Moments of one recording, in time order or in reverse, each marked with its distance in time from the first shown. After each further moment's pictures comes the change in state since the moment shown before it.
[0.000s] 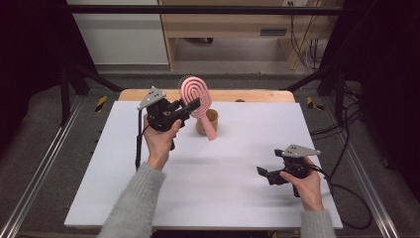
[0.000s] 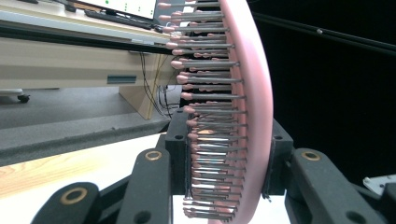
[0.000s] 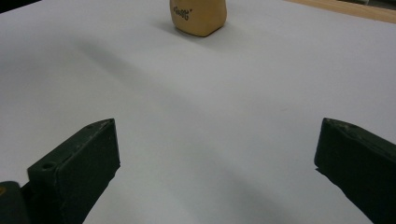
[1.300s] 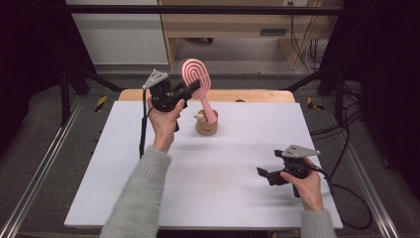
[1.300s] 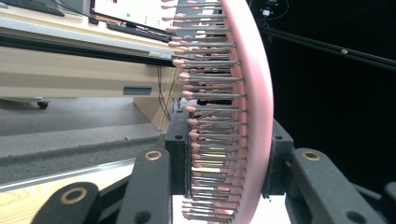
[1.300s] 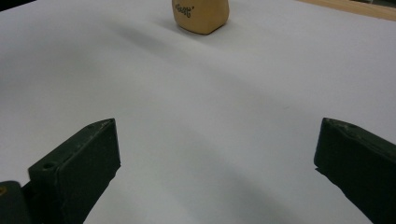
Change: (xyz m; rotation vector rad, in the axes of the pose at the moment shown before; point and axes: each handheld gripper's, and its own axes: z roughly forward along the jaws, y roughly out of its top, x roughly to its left) left arm 0.023 0.022 0.036 -0.048 0.065 -0.025; right arm -0.001 -0.002 0.000 0.005 0.008 -0.009
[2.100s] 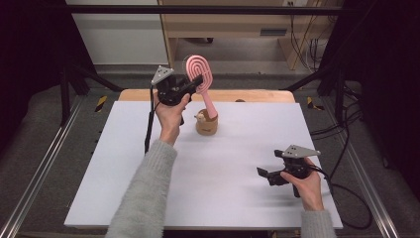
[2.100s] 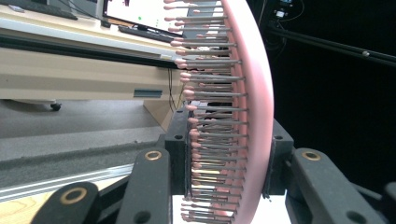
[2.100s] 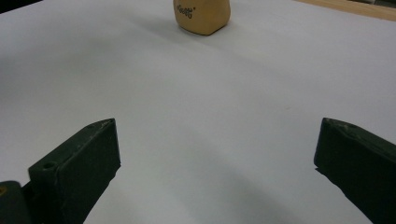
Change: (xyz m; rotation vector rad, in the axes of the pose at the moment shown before) left arm 0.014 -0.005 0.029 -0.006 0.048 0.001; right arm 0.000 0.000 0.000 -0.005 0.006 -0.004
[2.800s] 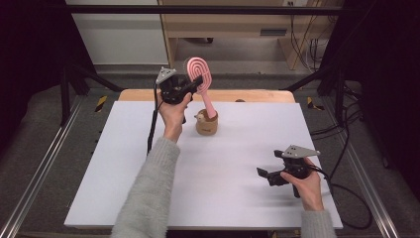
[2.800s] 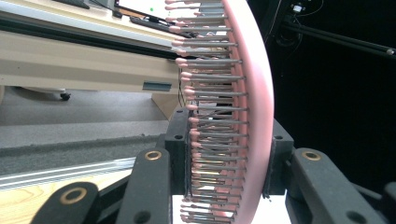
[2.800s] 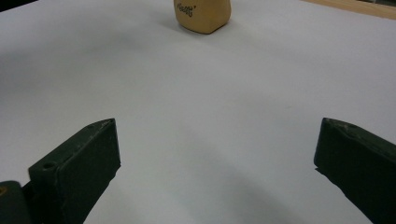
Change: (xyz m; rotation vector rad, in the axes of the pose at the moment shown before) left arm 0.017 -0.014 0.020 0.020 0.042 -0.025; right arm 0.000 -0.001 0.001 0.001 0.002 0.002
